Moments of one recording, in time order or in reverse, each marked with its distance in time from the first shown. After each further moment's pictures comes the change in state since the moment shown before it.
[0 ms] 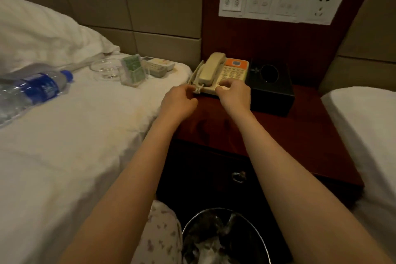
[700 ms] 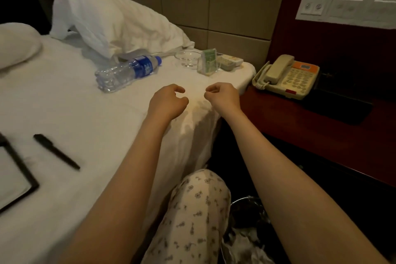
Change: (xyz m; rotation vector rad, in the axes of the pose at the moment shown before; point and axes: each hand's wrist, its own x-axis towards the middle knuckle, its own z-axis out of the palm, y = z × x) left_hand -0.100 -0.093 -0.112 0.086 0.263 -0.310; right_hand -0.106 -0.093 0.093 0.138 -0.397 -0.179
